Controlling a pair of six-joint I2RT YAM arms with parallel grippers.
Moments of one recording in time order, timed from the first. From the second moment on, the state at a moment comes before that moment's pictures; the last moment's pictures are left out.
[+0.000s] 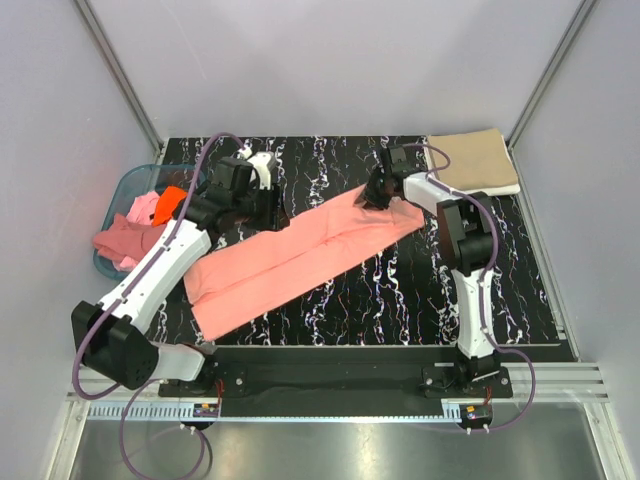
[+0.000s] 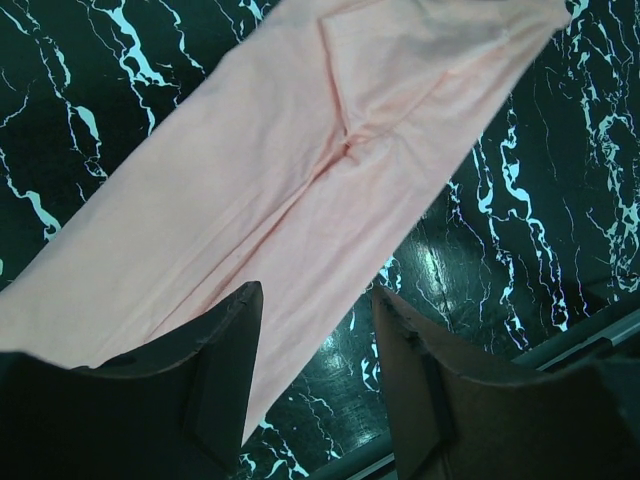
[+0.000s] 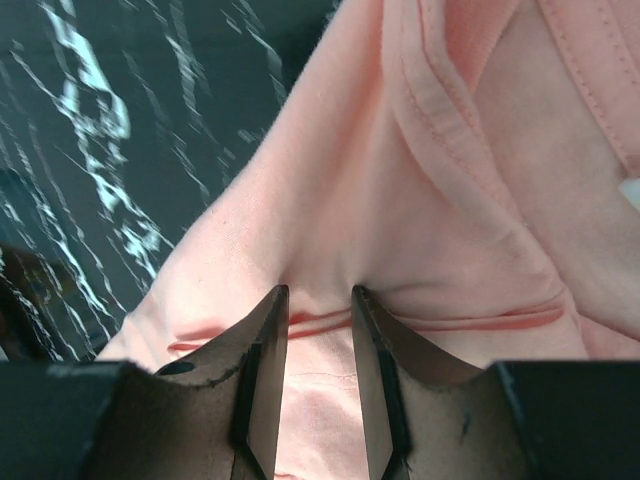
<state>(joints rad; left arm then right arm) -0.42 1.34 1.26 -0.66 0.18 -0.26 0.30 2.22 1.63 -0.35 -0.18 0.78</state>
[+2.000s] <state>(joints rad) -0.63 1.47 0.98 -0.42 0.18 -0.54 0.29 1.67 1.17 -0.46 -0.28 0.66</state>
